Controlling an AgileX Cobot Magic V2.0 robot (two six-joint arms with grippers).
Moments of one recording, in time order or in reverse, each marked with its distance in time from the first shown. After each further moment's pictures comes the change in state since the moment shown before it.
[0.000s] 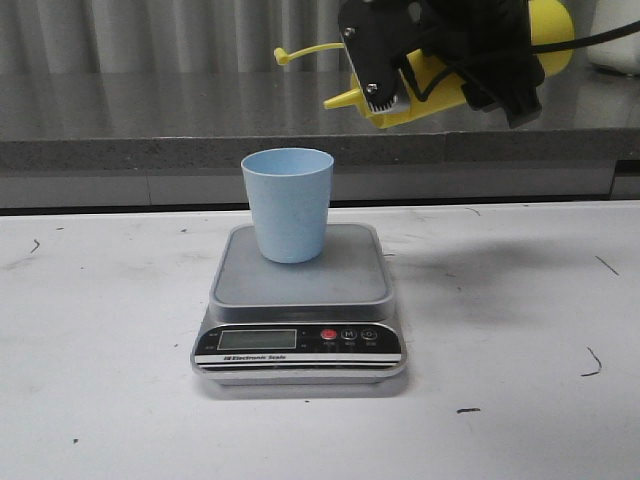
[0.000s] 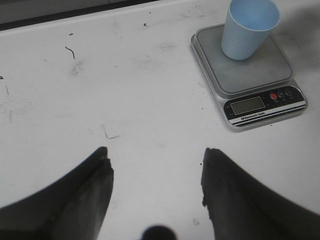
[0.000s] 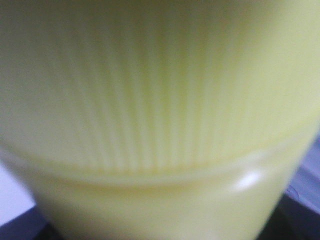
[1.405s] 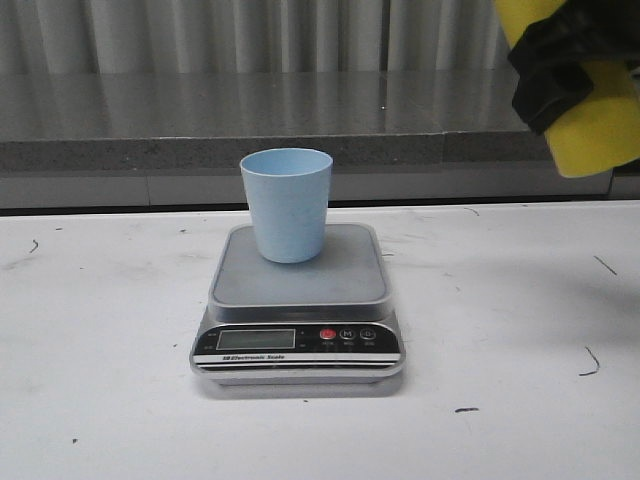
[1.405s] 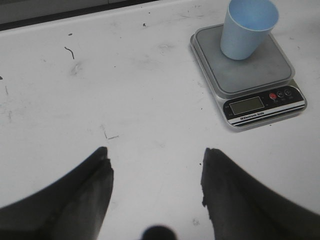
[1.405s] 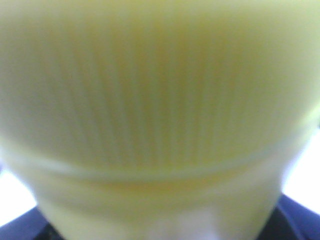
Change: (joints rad) left arm 0.000 0.000 0.000 -0.002 0.000 0.000; right arm -0.381 -0.359 0.362 0.891 -0.575 0.455
